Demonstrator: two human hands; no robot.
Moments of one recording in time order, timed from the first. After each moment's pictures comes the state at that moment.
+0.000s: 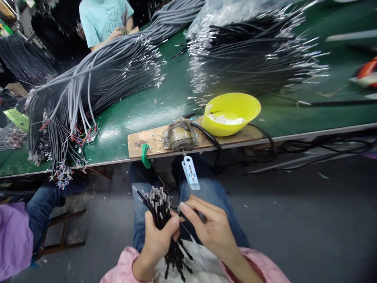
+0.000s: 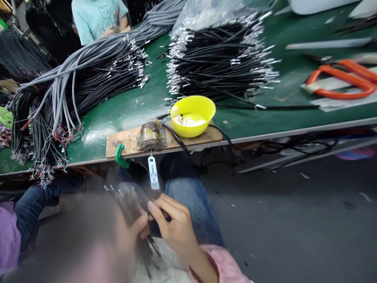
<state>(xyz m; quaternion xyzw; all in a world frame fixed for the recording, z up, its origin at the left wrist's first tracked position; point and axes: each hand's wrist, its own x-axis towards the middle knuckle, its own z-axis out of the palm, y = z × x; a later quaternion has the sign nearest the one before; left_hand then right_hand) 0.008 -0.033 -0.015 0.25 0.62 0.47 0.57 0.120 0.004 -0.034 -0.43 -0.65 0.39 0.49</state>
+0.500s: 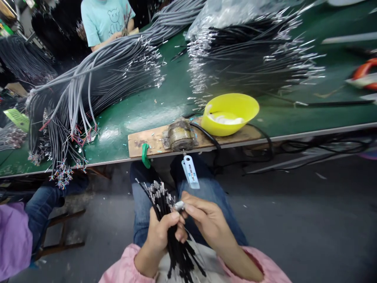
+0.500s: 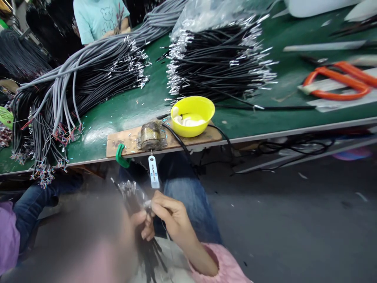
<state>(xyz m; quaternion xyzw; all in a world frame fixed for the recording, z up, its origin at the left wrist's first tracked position) 0.014 -0.029 -0.036 0.14 0.49 0.51 0.70 0.117 0.005 -0.037 -0.36 -0.45 0.64 0.50</state>
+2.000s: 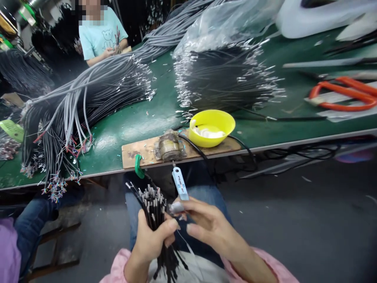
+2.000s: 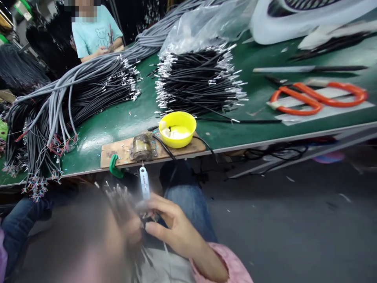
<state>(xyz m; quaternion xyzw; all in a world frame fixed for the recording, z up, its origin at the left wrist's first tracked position) 0.011 -0.018 -0.002 0.24 0.60 0.51 0.57 0.142 0.029 -0.024 -0.29 -0.53 0.64 0.47</state>
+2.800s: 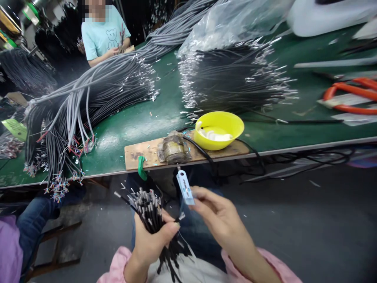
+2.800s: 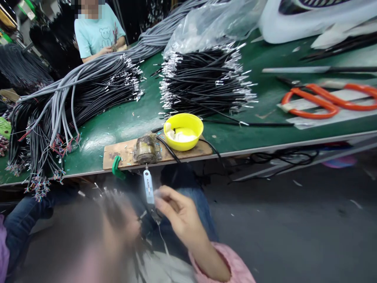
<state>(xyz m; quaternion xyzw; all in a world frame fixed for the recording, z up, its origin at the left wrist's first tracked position) 0.005 -0.013 0.001 0.34 0.64 0.51 0.47 0.138 0.039 -0.026 -0.41 -0.48 0.58 0.52</state>
